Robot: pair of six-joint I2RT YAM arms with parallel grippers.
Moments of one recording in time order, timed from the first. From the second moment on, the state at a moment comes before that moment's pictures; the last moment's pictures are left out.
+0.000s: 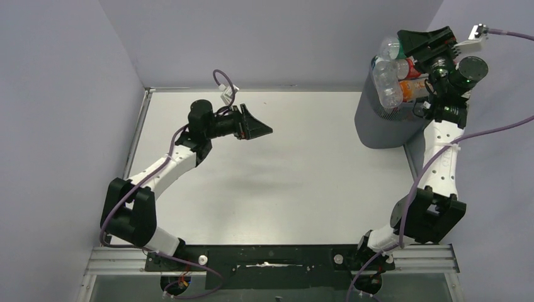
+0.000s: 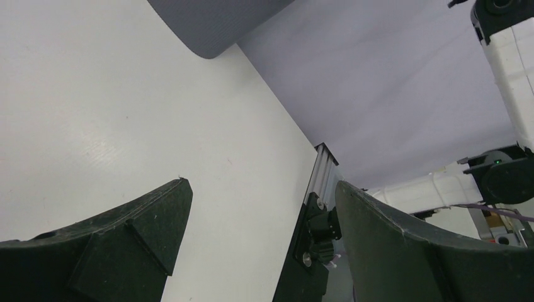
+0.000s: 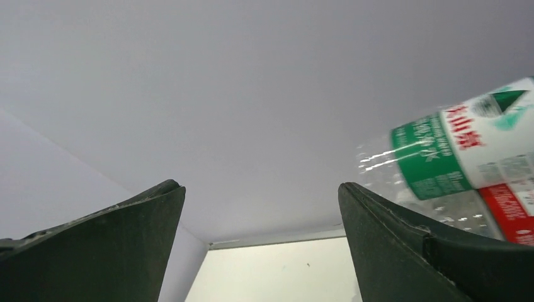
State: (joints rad) left arm -0.40 1.52 1.03 0.40 0.80 -0.82; right arm -0.41 1.55 1.61 0.23 -0.57 0.92
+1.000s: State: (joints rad) left arm -0.30 1.19 0.86 0.01 0.31 -0.50; right arm 0.61 1.41 1.07 -0.01 -0.12 0.36
